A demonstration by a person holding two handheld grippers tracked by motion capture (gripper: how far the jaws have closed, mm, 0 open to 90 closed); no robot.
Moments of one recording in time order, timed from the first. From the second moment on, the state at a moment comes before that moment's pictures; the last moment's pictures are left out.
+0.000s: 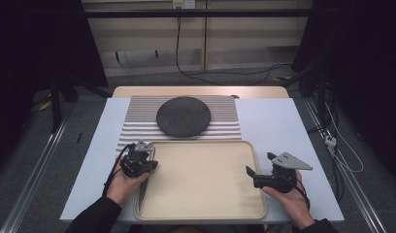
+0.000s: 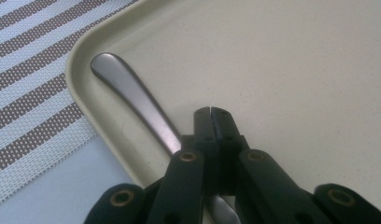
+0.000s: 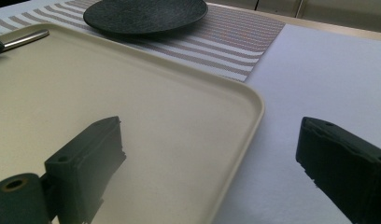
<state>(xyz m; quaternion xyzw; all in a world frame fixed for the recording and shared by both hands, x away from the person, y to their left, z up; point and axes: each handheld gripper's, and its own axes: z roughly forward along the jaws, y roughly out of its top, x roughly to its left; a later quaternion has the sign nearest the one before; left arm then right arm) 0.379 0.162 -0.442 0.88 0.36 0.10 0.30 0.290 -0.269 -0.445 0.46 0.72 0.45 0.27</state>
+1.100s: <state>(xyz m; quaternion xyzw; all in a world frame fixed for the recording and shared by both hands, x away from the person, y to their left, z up) 0.361 0.162 -0.418 0.83 0.34 0.15 0.41 0.289 -0.270 -0.445 0.46 0.72 0.45 0.26</state>
